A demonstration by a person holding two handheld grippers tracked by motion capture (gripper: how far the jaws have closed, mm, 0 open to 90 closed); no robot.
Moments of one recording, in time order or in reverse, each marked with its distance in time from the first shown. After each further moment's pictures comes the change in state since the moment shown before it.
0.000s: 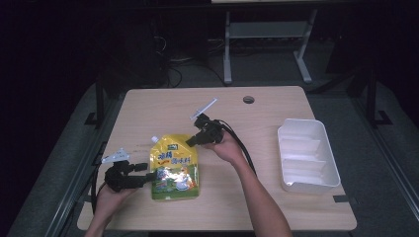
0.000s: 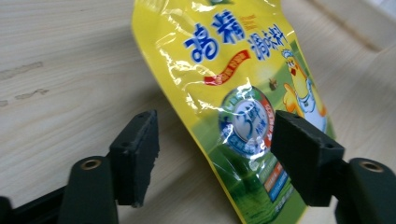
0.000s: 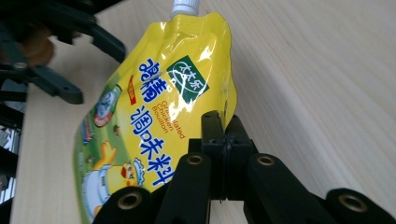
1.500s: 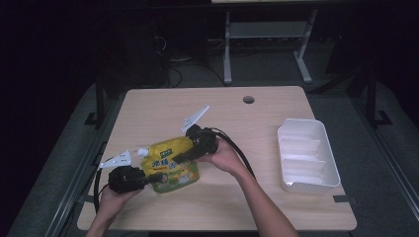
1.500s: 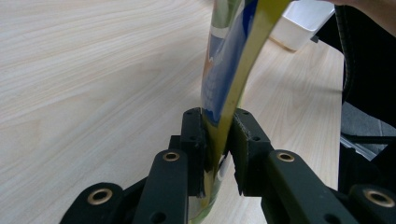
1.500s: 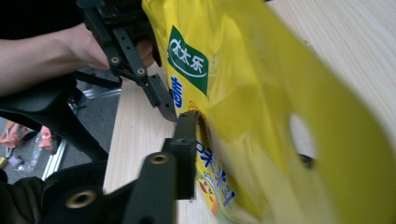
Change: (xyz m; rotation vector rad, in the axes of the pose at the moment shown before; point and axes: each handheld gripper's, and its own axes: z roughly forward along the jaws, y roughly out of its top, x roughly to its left) left arm -0.020 0.005 -0.001 -0.052 -0.204 0.146; right arm 0.056 0.007 -0.010 -0.031 0.198 -0.168
